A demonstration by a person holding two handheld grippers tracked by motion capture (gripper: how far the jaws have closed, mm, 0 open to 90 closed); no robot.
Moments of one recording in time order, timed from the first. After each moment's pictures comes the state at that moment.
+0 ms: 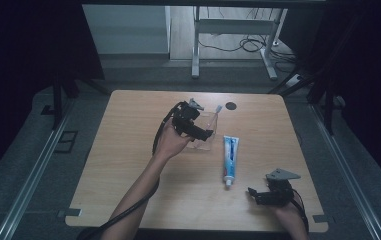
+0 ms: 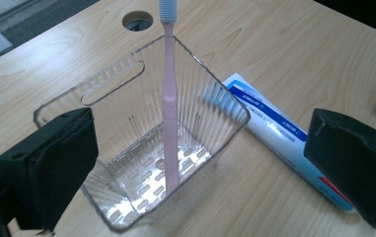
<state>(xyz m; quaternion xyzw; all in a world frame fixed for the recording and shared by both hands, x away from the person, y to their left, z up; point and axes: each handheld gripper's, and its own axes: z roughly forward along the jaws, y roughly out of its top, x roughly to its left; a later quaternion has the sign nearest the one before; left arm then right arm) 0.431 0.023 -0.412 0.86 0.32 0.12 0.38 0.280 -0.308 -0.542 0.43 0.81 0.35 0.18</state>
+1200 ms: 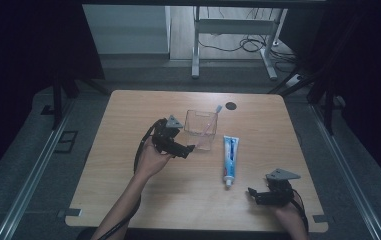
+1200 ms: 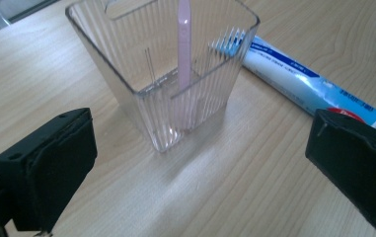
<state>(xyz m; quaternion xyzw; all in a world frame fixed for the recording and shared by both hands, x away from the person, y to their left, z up) 0.386 0.077 -0.446 0.85 0.32 0.14 0.38 0.280 -0.308 -0.542 0.43 0.81 0.35 0.18</state>
